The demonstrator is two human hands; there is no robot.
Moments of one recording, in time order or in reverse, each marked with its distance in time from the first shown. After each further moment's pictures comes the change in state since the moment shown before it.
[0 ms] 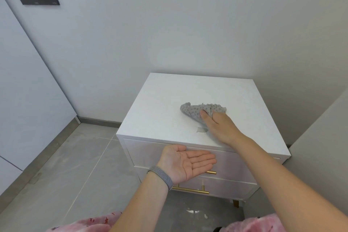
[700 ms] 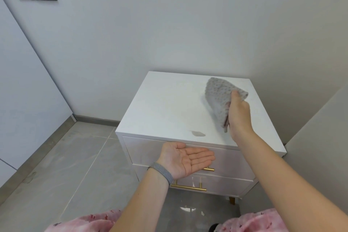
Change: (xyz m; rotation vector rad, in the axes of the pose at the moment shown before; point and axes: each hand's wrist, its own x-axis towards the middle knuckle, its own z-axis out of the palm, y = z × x) left_hand 0.003 0.002 -0.003 -0.025 -0.026 -0.005; right_hand 0.001 -0.013 -0.023 0.701 0.465 0.386
